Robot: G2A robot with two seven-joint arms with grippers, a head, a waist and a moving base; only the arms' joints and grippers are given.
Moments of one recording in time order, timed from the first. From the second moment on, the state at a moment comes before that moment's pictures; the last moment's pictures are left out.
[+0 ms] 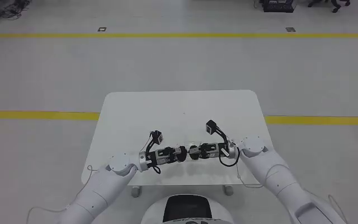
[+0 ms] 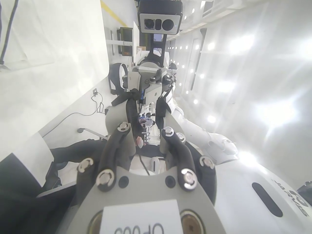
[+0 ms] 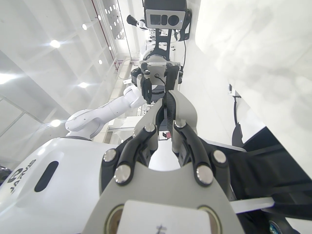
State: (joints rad) left arm 1.34 -1.11 -0.91 -1.26 -0.58 -0.34 -0.93; right arm -1.16 -1.18 0.92 -1.05 0.47 -0.31 1.24
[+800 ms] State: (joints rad) left arm 1.34 -1.12 -0.90 -1.25 -0.56 -0.34 -0.92; right arm -1.17 -1.19 0.91 -1.04 0.48 -0.31 1.22
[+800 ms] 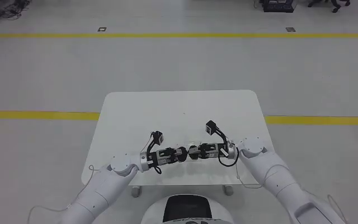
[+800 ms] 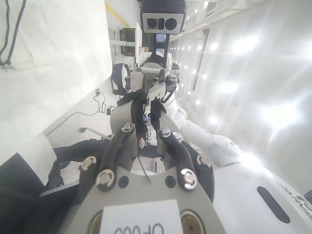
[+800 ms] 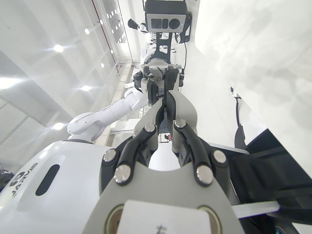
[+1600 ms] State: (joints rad) left arm 1.33 -1.12 -0.89 -1.25 -0.56 -0.34 -0.91; right arm -1.16 -1.19 0.90 -1.02 0.49 -0.31 1.23
